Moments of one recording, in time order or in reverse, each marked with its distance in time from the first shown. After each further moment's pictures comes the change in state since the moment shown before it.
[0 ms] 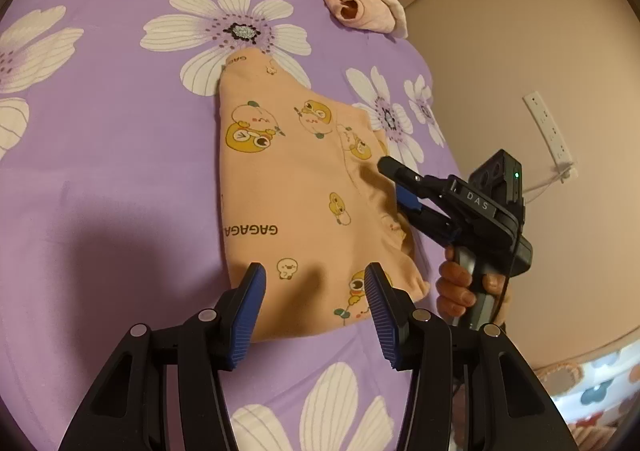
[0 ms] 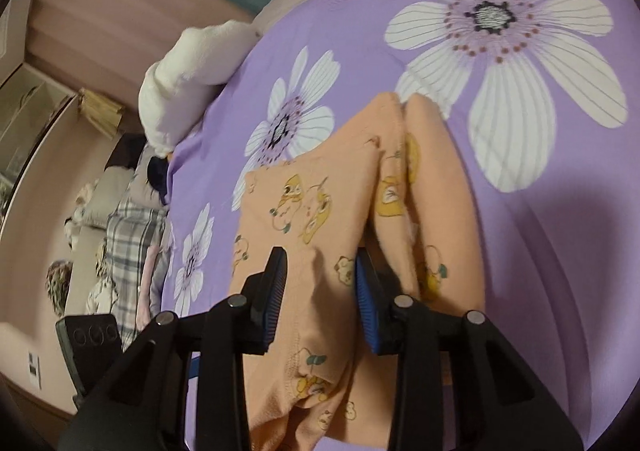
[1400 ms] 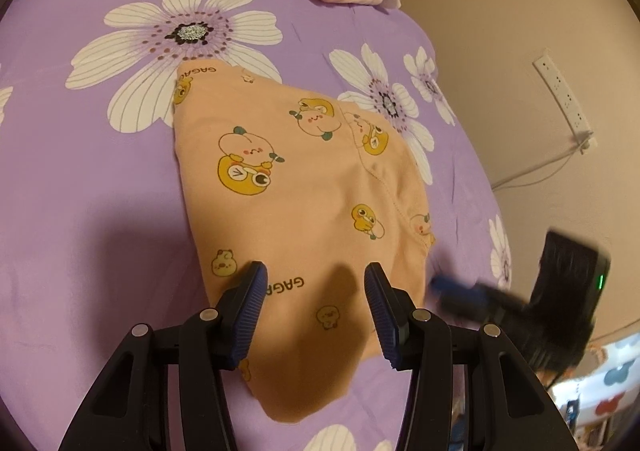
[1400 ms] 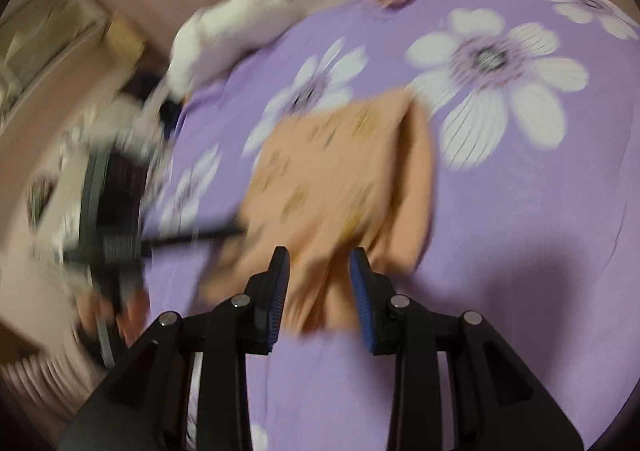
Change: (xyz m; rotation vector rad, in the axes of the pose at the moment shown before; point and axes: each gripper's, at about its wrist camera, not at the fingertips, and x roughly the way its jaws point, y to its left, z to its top) left arm 0.044 -0.028 0.036 0.105 0.072 0.069; right arm -0.061 0.033 -0.066 -0.310 0.069 -0.072
